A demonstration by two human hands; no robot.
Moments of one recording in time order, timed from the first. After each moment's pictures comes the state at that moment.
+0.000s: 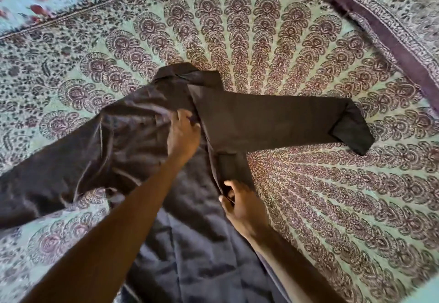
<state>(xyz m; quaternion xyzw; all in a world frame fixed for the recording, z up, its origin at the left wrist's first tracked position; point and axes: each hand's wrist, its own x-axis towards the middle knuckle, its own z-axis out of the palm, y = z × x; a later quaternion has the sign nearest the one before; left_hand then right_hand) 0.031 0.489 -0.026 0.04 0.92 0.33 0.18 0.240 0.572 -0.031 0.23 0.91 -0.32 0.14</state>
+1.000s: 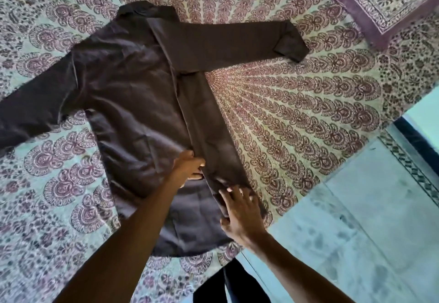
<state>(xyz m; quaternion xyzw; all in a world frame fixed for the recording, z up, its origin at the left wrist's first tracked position) 0.347 0.423 -0.023 -0.15 0.75 0.41 0.50 0.548 0.496 -0.004 0.16 0.95 -0.16 0.22</state>
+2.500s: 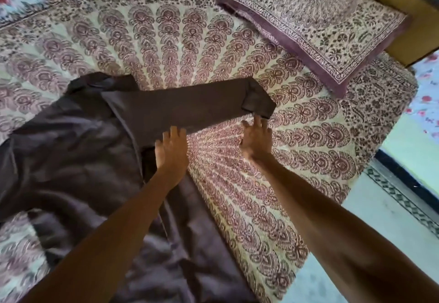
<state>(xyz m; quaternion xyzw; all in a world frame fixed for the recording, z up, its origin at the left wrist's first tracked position) 0.180 0.589 -0.013 0.34 0.94 -0.02 0.10 0.294 0.774 -0.013 0.38 0.92 -0.06 0.10</state>
